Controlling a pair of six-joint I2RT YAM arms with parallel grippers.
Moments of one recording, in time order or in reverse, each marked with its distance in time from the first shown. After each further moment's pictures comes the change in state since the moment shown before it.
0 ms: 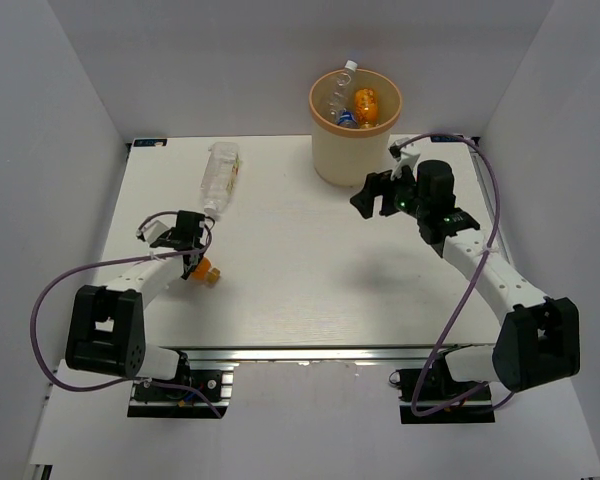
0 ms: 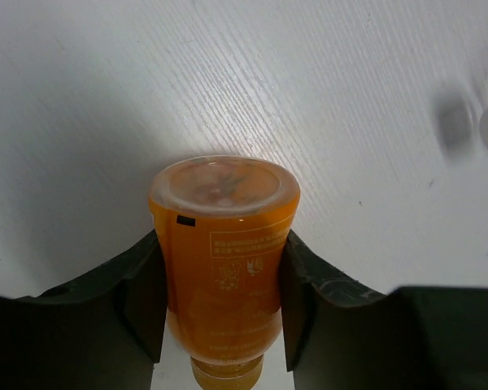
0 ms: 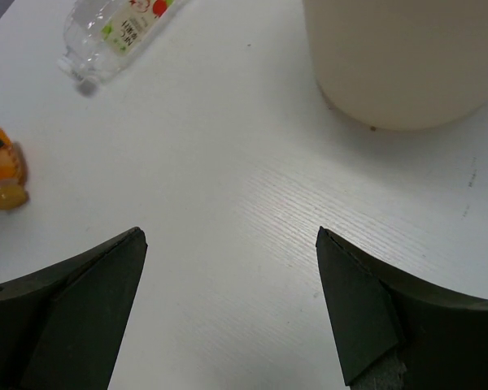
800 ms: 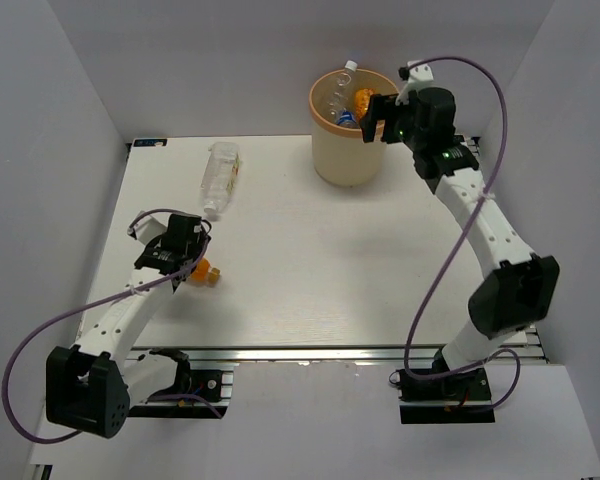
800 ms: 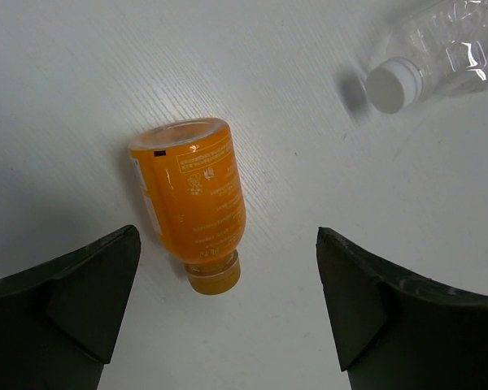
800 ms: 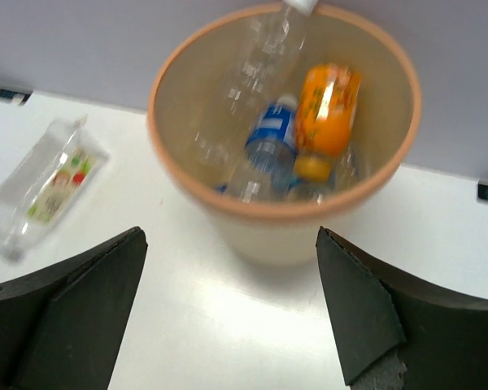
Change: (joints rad) left arm -0.084 -0.315 0.030 -0.183 -0.025 0.023; right arm -0.003 0.393 0.739 -0.187 0.284 -0.032
